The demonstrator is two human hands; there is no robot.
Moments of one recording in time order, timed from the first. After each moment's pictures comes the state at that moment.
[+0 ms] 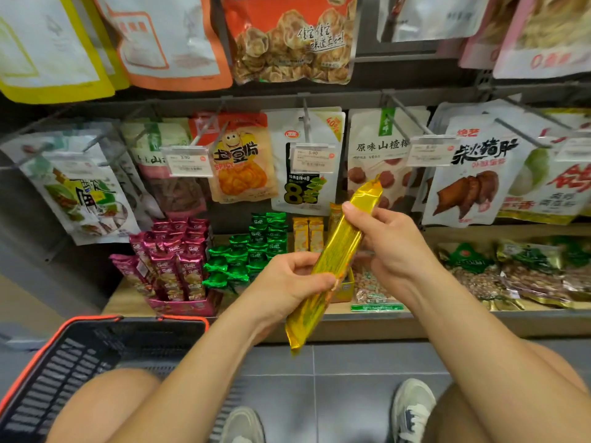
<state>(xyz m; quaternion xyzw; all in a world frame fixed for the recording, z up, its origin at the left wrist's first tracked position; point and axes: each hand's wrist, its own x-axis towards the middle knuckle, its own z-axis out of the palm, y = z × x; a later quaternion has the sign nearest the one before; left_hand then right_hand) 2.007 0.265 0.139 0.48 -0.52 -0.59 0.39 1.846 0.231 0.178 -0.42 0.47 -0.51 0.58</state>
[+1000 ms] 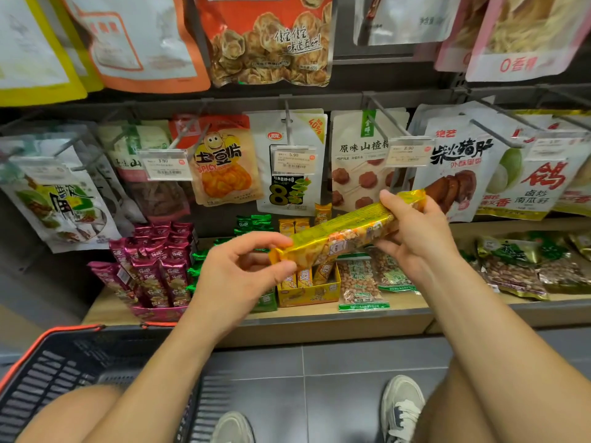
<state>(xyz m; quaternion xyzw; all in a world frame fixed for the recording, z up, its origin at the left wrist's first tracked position) 2.035 0.278 0.161 0.47 -0.60 -0.40 0.51 1.800 0.204 0.172 -0.26 0.52 -0.61 0.53</state>
